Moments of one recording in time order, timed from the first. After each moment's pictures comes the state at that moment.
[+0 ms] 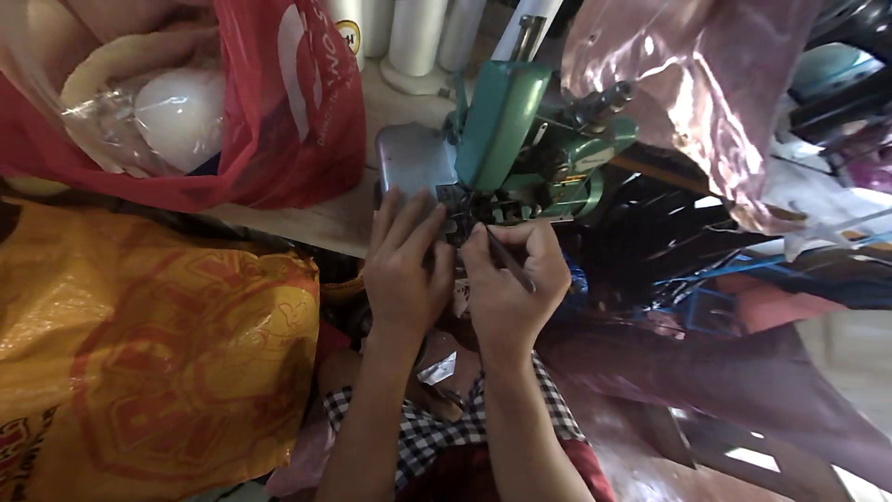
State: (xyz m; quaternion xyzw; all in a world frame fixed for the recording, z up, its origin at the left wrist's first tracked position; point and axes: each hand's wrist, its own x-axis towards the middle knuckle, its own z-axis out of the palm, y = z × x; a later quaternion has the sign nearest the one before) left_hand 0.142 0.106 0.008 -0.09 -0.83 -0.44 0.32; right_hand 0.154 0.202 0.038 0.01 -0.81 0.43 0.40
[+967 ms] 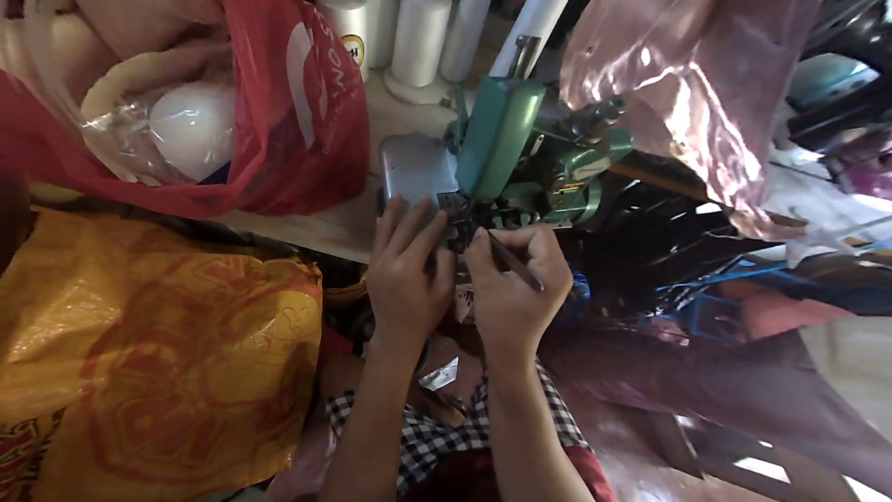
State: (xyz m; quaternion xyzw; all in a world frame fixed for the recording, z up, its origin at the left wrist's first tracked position) left_hand 0.142 0.107 0.007 -0.09 -0.84 -0.44 0.32; right_hand 0.153 0.203 0.041 0.01 -0.80 0.46 0.38
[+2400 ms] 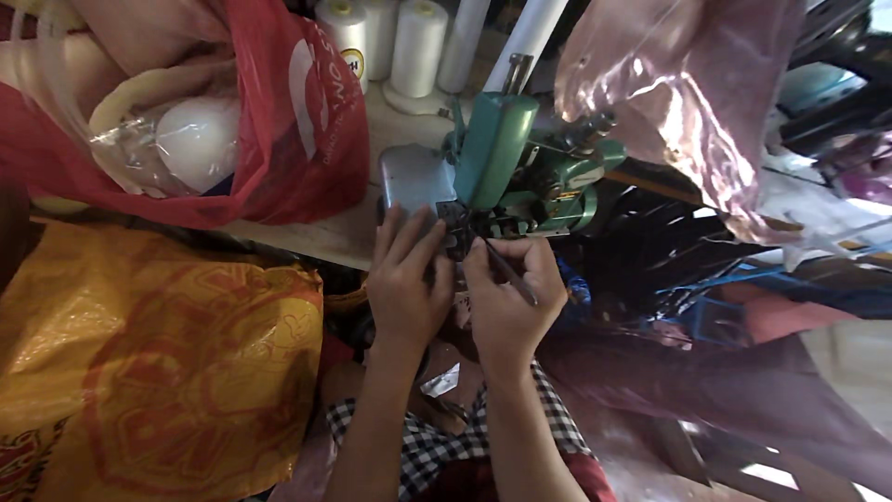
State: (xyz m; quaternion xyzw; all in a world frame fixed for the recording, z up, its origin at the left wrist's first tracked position) left_hand 0.141 0.107 0.006 -0.08 -0.83 -0.44 0.33; right_hand 0.155 0.202 0.037 0.00 -0.81 0.43 0.40
